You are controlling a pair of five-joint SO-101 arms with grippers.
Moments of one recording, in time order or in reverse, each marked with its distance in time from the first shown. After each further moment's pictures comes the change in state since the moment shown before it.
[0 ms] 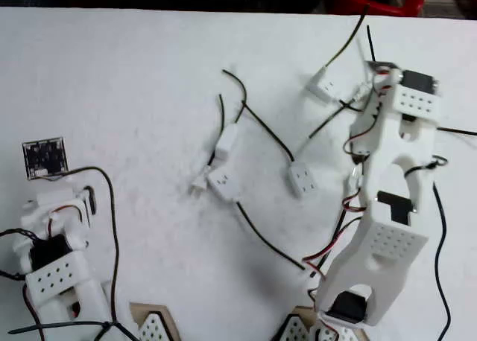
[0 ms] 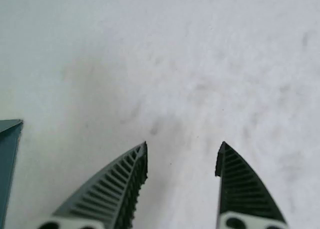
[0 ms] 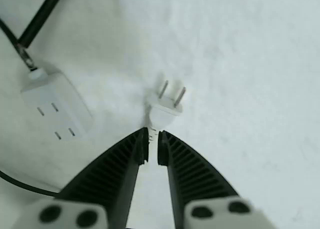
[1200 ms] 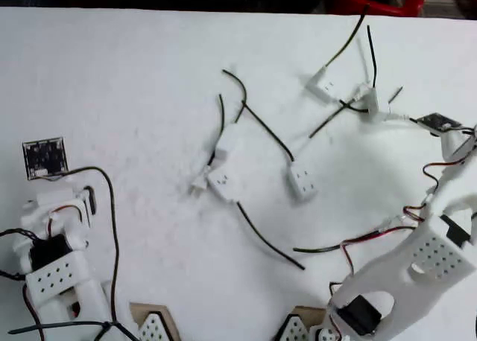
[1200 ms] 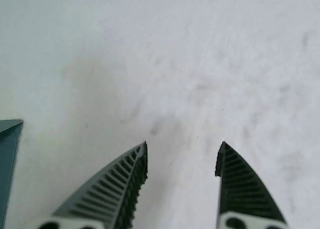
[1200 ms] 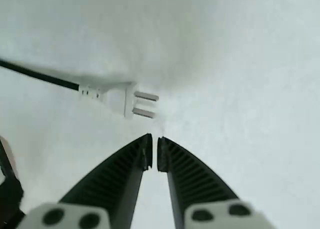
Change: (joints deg) left arm 0.0 0.0 0.0 0.0 0.0; right arm 28.9 3.3 1.3 -0.2 57.5
